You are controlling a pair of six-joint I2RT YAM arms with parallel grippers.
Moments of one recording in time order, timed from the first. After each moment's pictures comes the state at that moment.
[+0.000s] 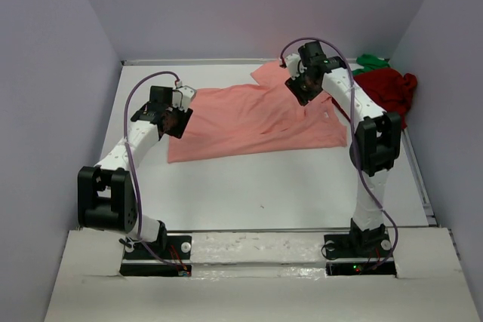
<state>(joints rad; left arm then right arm) -0.14 1.46 1.04 -0.45 0.01 0.34 0.30 2.05 1.94 -0.93 0.01 -0.43</state>
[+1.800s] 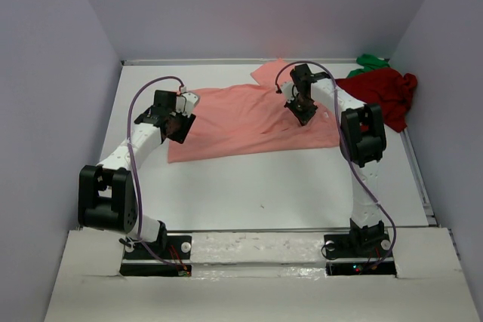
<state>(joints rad) -0.17 1.46 1.00 -0.45 0.00 0.34 0.30 2.23 1.85 -0.93 -0.01 -0.44</state>
